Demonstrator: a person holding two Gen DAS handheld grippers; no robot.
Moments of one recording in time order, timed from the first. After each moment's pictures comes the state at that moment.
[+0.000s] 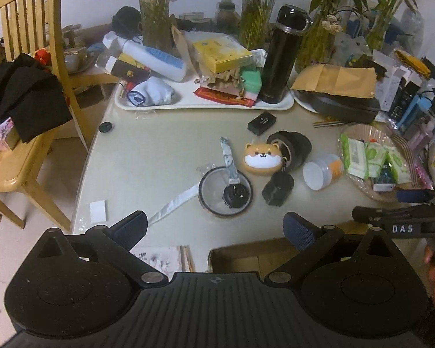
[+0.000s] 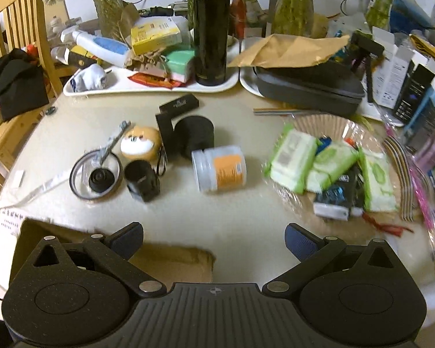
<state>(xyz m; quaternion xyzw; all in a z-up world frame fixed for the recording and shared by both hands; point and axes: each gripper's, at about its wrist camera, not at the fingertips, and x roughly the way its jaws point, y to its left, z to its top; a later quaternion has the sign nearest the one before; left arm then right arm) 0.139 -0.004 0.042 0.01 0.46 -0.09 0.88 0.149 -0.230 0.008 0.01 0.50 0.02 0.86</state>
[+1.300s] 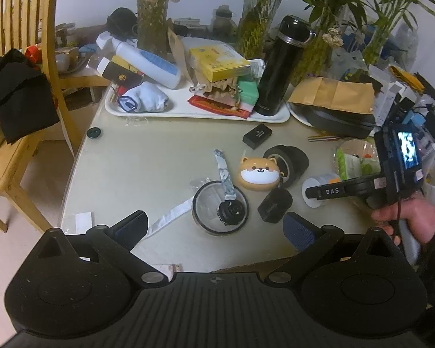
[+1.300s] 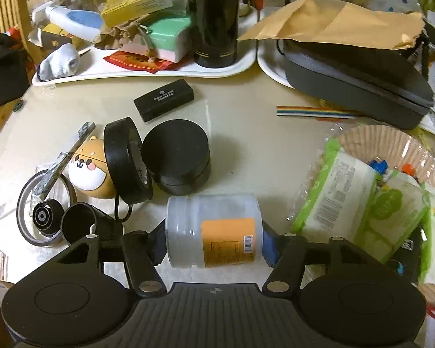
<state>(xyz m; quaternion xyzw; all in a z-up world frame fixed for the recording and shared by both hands) 0.154 0.009 0.034 -0.02 0.44 -0.11 0.89 0.256 -0.236 -0.075 0.01 0.55 0.05 0.83</state>
